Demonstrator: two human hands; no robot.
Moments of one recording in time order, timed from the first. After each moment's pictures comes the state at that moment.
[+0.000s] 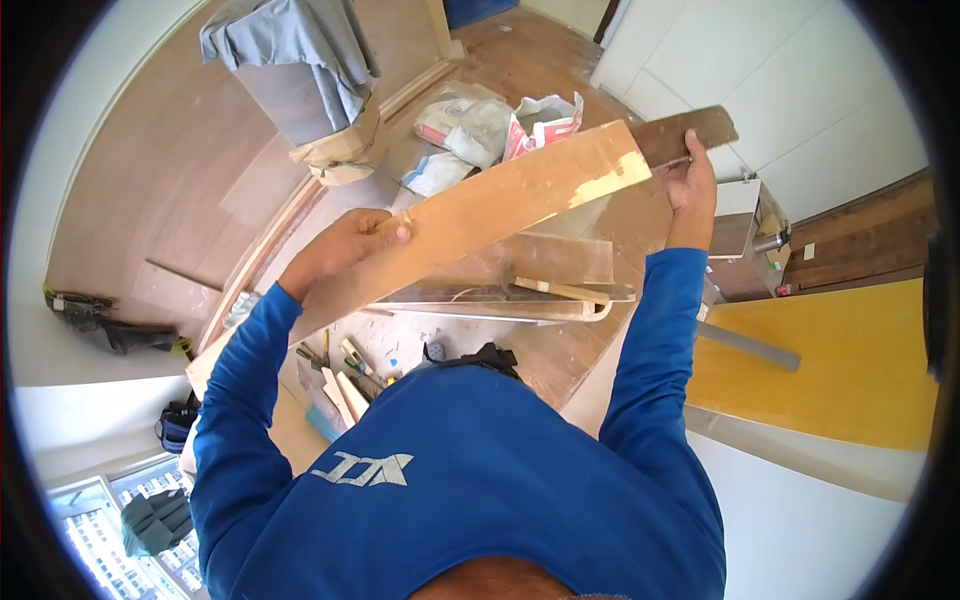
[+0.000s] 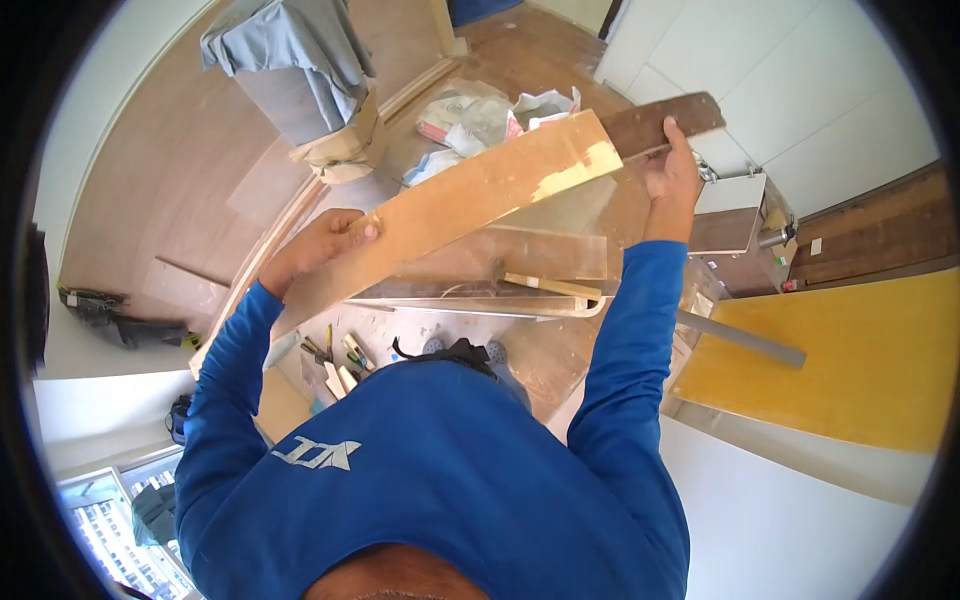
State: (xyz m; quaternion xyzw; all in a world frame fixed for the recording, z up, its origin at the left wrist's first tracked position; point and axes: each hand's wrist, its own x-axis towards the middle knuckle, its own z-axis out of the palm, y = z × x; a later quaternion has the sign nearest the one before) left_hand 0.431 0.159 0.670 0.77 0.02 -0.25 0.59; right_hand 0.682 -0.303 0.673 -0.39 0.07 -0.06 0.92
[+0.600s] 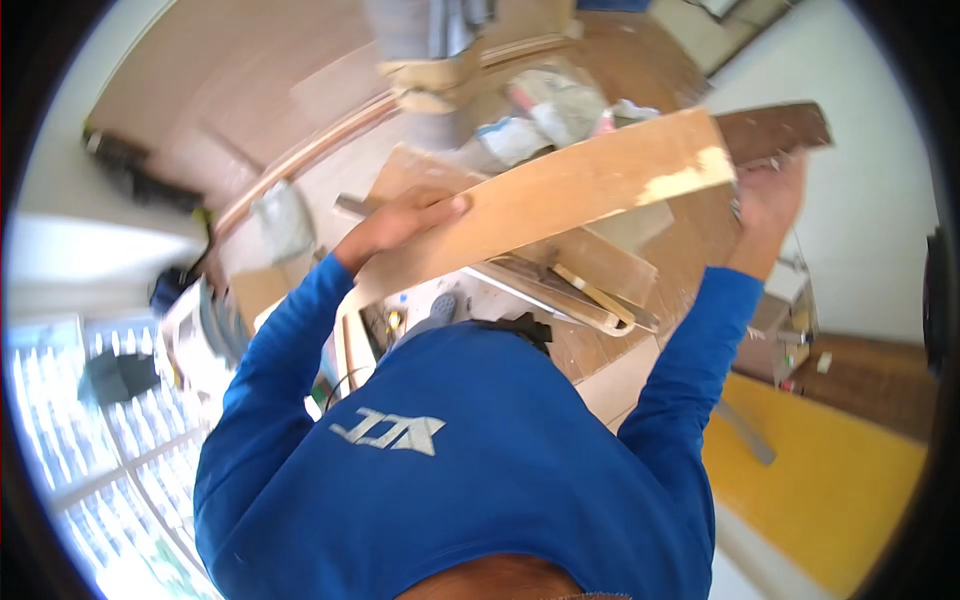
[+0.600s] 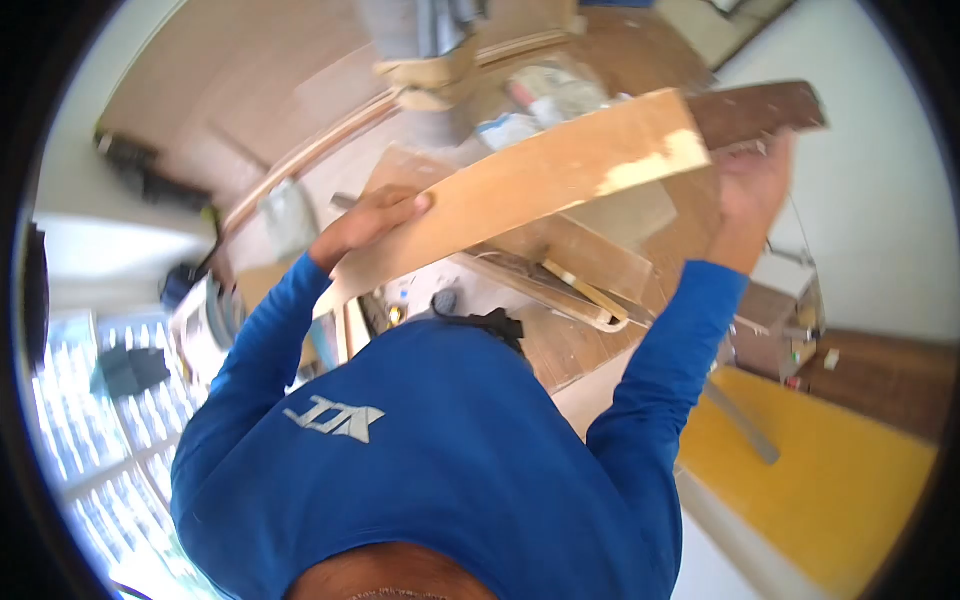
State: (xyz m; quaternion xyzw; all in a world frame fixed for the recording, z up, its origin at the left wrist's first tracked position) left_hand 0.364 0.121 0.616 0.80 0.05 -0.07 0.59; right_hand 0.688 -0.253 0.726 -0.43 -0.04 0.03 0.90
